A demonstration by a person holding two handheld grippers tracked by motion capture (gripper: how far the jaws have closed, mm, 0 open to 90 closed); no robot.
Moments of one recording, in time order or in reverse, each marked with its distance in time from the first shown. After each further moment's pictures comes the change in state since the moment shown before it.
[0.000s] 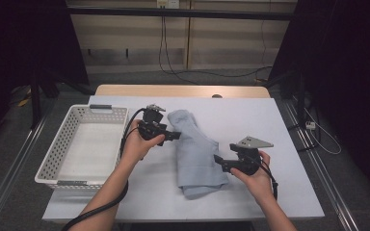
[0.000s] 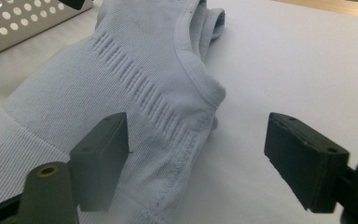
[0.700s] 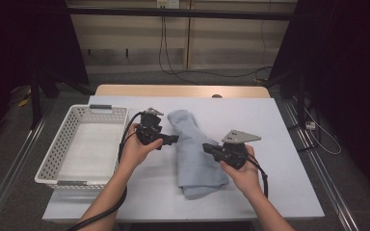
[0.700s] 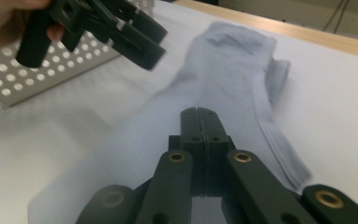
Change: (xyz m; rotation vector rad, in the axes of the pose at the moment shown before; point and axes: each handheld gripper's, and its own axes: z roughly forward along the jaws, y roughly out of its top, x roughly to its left) left arm -0.001 -0.011 -0.004 -0.010 0.089 0.009; right arm 0.036 0.038 0.013 -0.070 0.171 -0.092
